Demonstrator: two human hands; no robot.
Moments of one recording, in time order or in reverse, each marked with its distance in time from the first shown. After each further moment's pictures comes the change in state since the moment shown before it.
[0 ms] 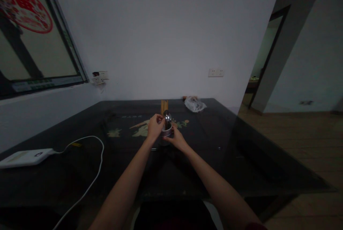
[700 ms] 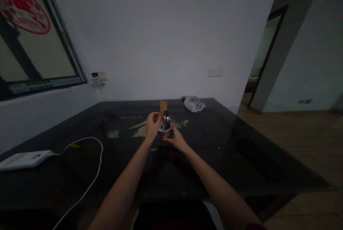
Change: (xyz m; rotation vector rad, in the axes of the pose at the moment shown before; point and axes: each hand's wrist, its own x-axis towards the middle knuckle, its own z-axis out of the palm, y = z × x) left_hand 0.002 0.015 -0.010 -0.274 0.080 -0.013; right_hand 0.000 0.003 -0.002 -0.048 -0.001 -0.002
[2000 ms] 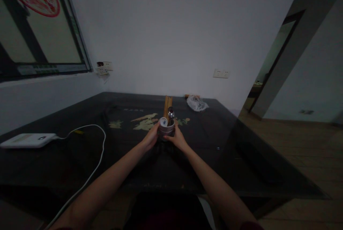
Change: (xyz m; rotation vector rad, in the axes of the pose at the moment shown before) left_hand -0.054 -0.023 -0.016 -0.585 -0.298 -0.672; right_hand -0.009 0.001 0.007 0.007 0.006 0.029
